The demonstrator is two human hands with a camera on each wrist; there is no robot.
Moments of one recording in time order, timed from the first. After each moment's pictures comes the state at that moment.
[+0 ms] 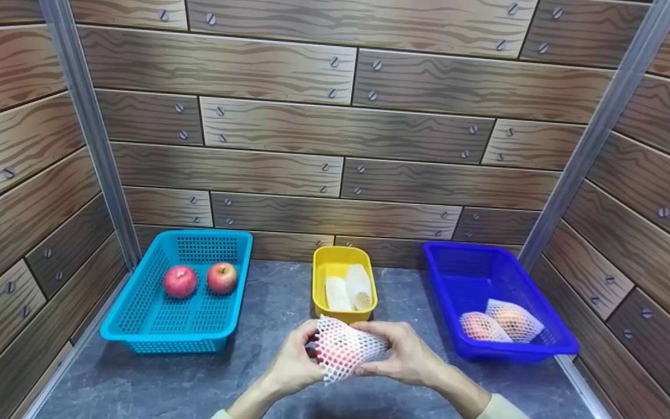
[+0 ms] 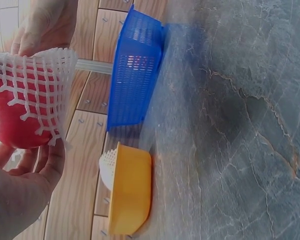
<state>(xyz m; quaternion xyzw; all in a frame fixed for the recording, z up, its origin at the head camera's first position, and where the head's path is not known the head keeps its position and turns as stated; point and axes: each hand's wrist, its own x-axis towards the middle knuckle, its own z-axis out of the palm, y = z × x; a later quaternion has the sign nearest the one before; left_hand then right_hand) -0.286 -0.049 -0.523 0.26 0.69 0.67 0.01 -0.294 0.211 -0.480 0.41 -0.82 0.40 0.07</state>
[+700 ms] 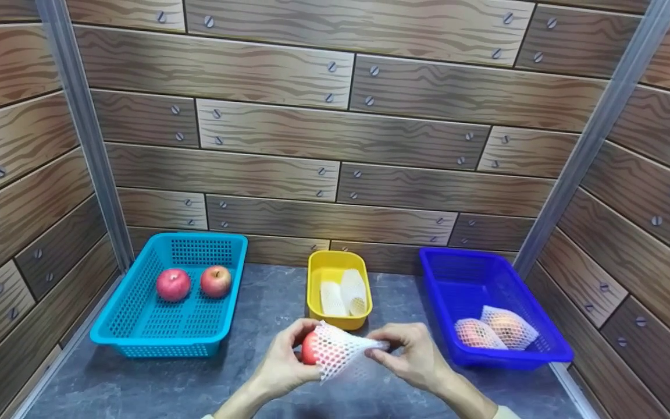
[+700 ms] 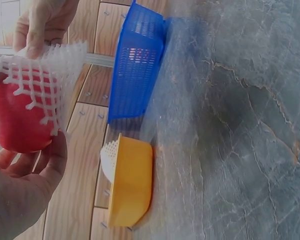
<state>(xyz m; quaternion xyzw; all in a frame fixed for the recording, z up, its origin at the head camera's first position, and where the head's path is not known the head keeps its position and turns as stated) -0.290 -0.057 -0.520 0.24 0.70 0.68 0.00 -0.298 0.226 -0.481 0.45 -0.76 0.41 0.24</state>
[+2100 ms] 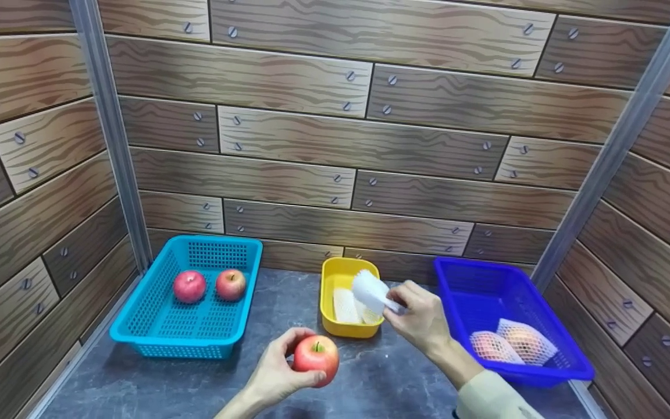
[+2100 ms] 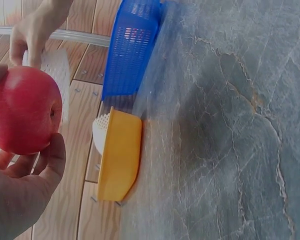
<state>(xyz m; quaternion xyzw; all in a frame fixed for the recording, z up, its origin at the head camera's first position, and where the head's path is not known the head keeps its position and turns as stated) -0.292 -0.089 -0.530 0.17 0.74 0.65 0.00 -0.377 0.221 -0.465 0.36 -0.78 0.23 0.46</state>
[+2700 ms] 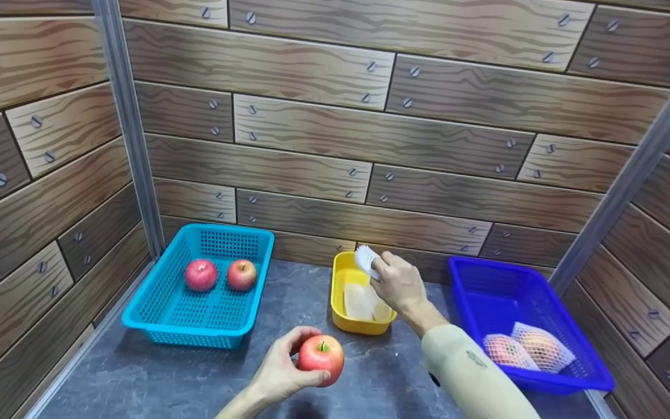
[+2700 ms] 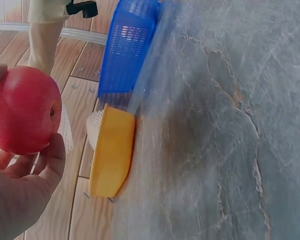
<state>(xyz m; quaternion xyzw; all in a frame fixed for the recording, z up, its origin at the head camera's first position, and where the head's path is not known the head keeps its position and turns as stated) -0.290 -0.097 -0.537 0.16 0.74 0.66 0.00 -0.457 0.173 -0.464 0.35 -0.82 0.06 0.45</state>
